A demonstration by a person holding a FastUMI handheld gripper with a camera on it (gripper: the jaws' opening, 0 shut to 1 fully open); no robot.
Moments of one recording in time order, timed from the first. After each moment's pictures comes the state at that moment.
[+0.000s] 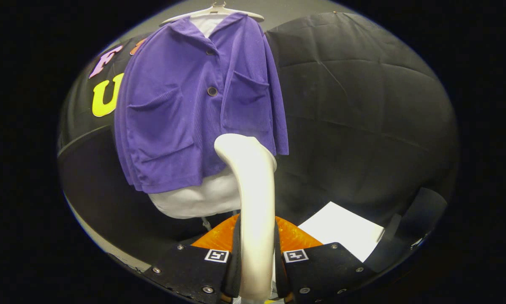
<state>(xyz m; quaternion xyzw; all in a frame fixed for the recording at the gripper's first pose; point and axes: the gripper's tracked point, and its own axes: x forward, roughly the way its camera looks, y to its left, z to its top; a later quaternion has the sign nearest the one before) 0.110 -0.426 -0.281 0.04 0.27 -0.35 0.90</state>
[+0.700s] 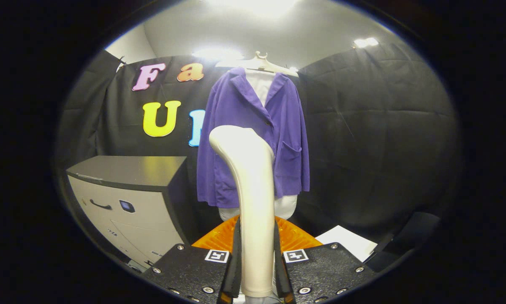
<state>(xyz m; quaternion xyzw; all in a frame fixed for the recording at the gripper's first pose) 0.039 -0.243 -0.129 -0.02 0.17 -0.27 0.95</state>
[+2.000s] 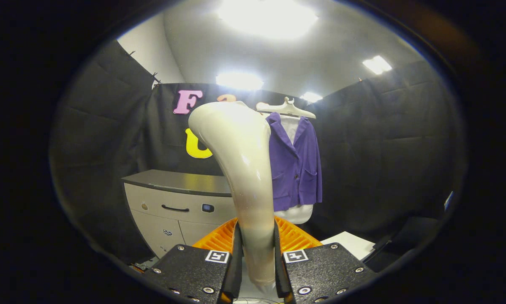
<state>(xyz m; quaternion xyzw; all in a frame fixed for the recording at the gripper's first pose) -0.089 -0.046 -0.054 -0.04 0.10 -0.21 0.97</state>
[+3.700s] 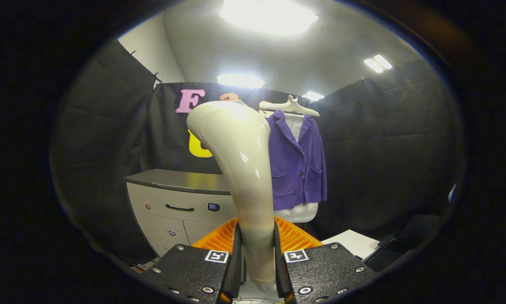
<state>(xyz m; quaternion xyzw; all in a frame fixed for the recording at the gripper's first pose) -0.071 -0.041 -0.059 -0.04 0.10 -0.20 0.97</state>
